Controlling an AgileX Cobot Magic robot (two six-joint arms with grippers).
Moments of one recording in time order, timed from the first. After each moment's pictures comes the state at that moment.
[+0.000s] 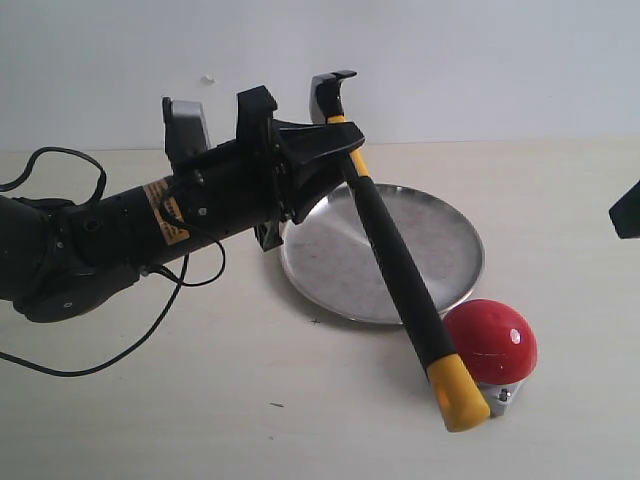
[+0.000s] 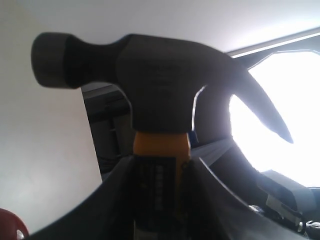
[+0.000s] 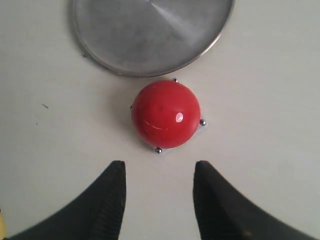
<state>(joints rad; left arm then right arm) -0.57 1.86 -0.83 0.61 -1.15 -1.69 0.00 1.12 -0.98 0.37 1.13 -0.33</state>
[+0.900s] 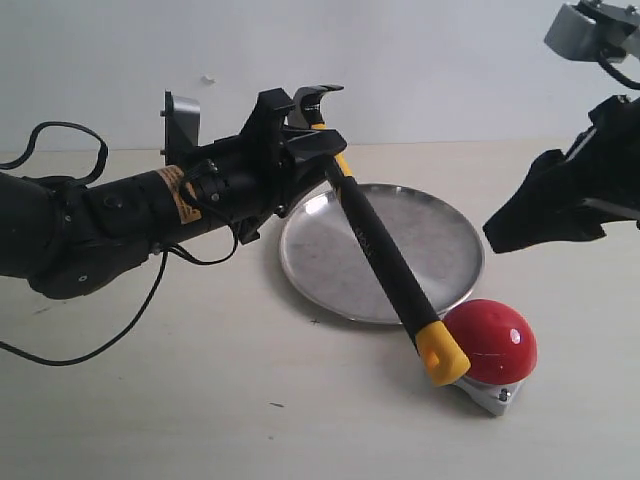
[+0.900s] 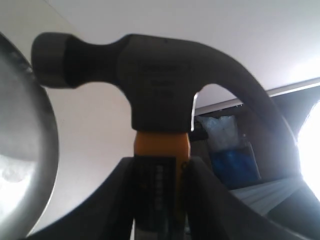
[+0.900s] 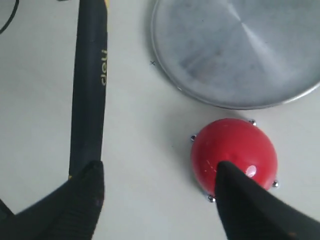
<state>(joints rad) -0.57 1.86 -0.90 0.53 -0.86 -1.61 0.15 1.27 -0.97 0.57 1.01 -0.58</state>
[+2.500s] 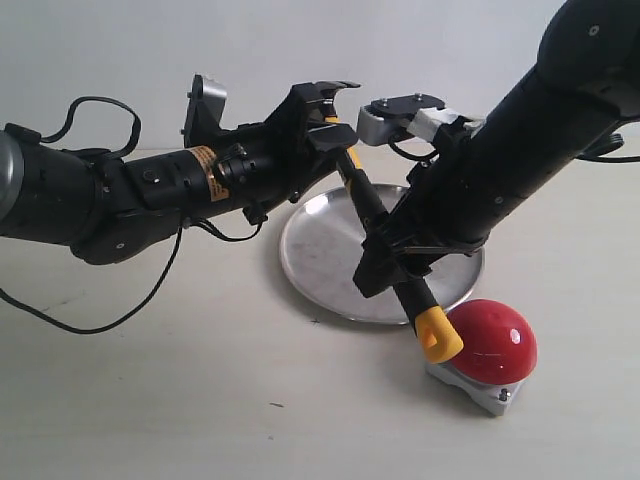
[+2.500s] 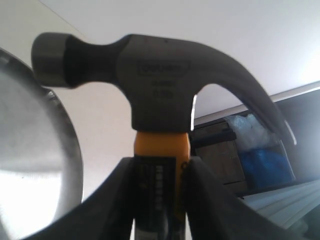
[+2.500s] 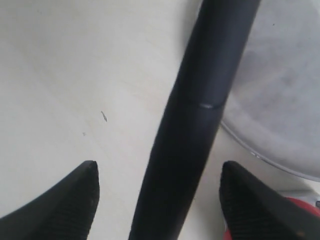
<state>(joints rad) -0.57 1.94 -1.05 0.56 -0.73 -1.58 0.42 1.67 -1.12 0.52 0.86 -0.56</state>
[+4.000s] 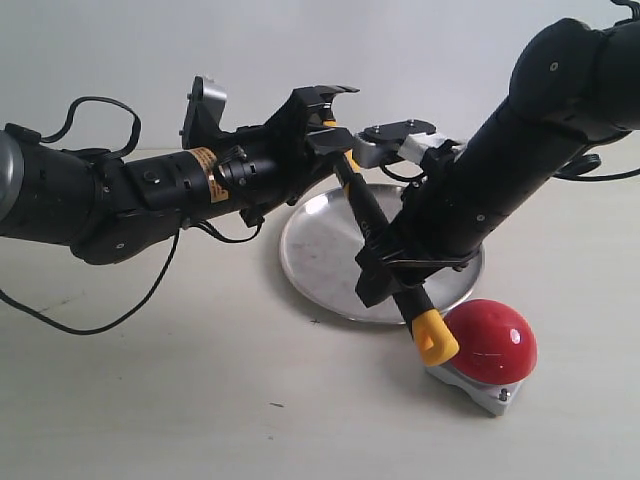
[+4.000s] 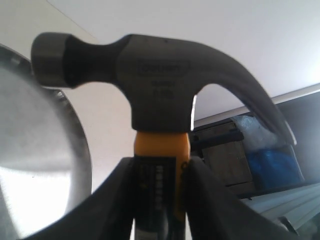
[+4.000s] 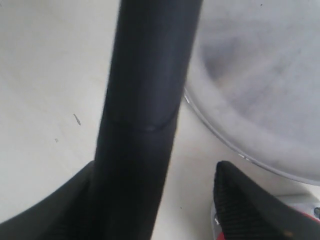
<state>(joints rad) -0.57 1.94 -1.05 0.56 -0.71 -1.57 0.42 1.75 -1.13 0.50 0.81 -0.53</state>
